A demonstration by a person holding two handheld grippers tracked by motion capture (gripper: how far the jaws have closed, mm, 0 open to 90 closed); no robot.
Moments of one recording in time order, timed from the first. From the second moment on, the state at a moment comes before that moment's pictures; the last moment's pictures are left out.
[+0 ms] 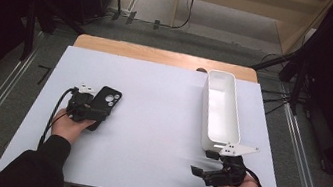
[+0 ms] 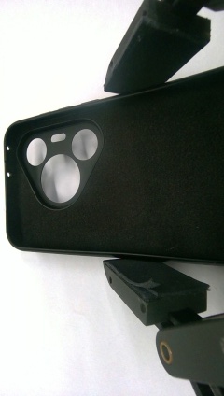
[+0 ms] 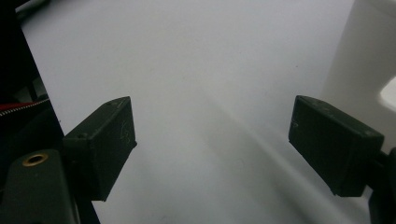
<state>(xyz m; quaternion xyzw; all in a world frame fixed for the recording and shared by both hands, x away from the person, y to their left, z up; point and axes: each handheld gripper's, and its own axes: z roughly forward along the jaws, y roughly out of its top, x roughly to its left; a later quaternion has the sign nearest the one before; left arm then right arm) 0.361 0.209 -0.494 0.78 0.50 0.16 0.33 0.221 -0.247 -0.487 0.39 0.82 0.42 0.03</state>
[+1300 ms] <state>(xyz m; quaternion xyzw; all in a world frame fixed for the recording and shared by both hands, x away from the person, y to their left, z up) 0.323 0.164 -0.463 0.80 0.42 0.12 0.41 0.221 -0.244 -0.486 0.39 0.82 0.41 0.03</state>
